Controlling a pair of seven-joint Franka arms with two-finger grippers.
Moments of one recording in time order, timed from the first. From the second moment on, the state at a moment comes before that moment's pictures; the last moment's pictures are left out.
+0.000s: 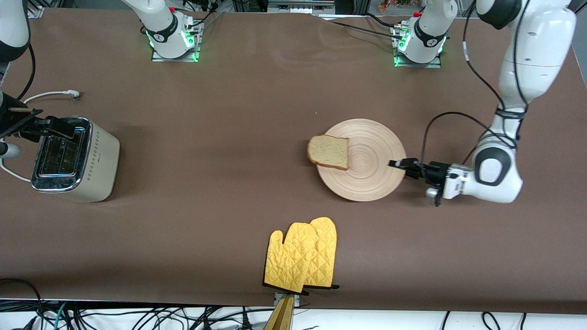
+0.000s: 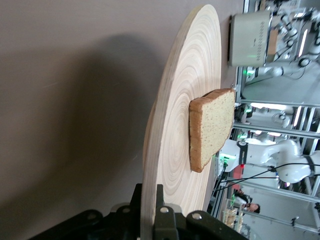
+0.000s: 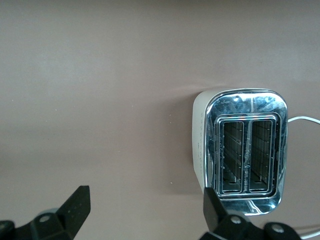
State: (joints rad) left arm 0.06 0.76 -0.06 -1.67 -0.95 1.68 0.83; right arm 0.14 0.16 -0.21 -1.54 0.03 1.67 -0.05
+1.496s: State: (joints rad) left arm -0.33 0.79 -0.03 -1.75 -1.26 1.93 0.73; right arm 0.16 0.20 -0.16 -1.80 0.31 1.82 -0.04
